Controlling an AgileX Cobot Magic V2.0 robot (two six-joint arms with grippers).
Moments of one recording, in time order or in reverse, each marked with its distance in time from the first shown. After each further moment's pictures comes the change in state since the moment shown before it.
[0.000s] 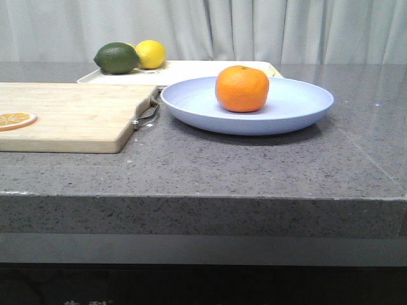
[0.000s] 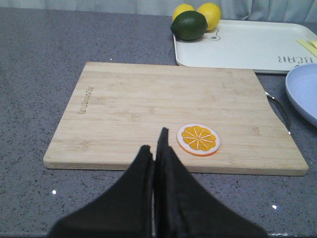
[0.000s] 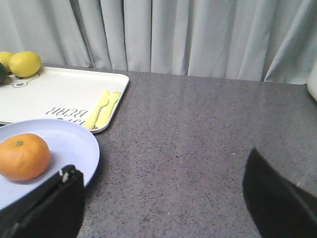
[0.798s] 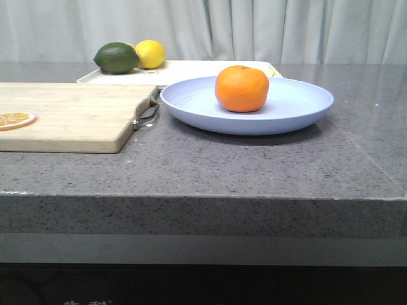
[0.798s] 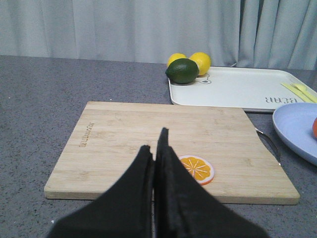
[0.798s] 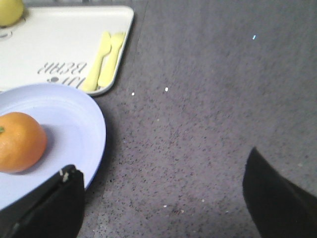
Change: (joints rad) left arm 0.000 -0.147 0.070 0.000 -0.097 -0.002; right arm 0.000 0.497 -0.234 0.146 0.079 0.000
